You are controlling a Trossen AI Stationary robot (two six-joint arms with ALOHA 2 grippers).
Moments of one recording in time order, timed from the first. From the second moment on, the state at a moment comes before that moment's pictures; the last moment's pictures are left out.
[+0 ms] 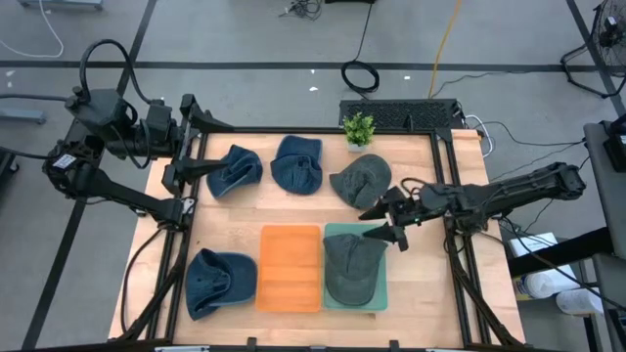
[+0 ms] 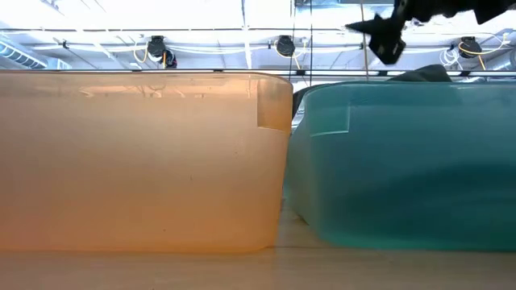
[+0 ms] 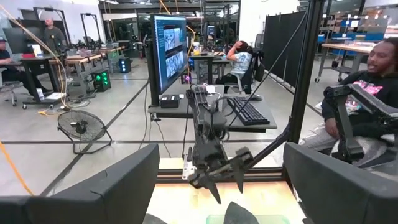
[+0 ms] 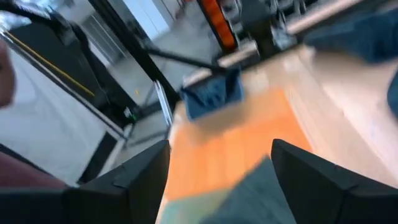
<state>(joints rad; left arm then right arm) -0.03 1.08 1.77 -0.71 0.00 0.00 0.17 0.92 0.57 0.15 -0.07 0.56</state>
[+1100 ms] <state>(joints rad) -0.02 1.08 1.77 -0.71 -0.09 -0.09 -0.07 0.69 0.57 0.13 0.16 0.69</state>
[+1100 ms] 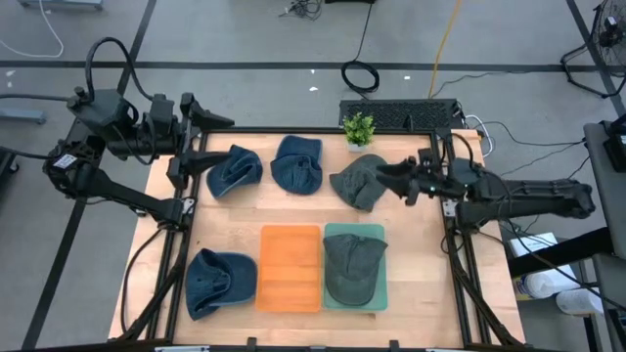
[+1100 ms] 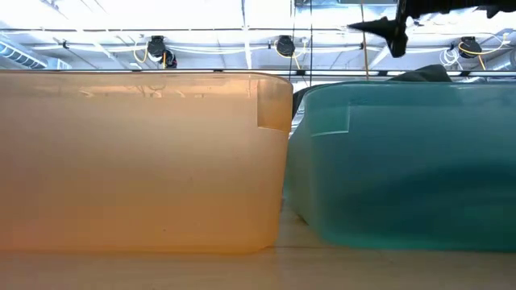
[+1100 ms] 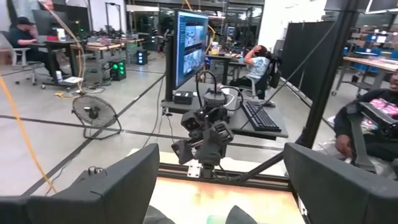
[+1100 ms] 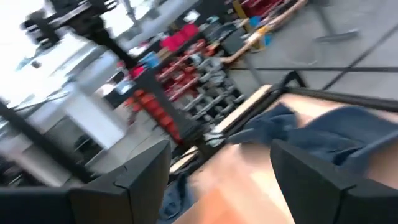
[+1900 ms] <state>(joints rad) 0.03 1.13 1.77 -0.69 -0.10 -0.12 -0.65 0.77 0.57 -0.23 0.04 0.78</state>
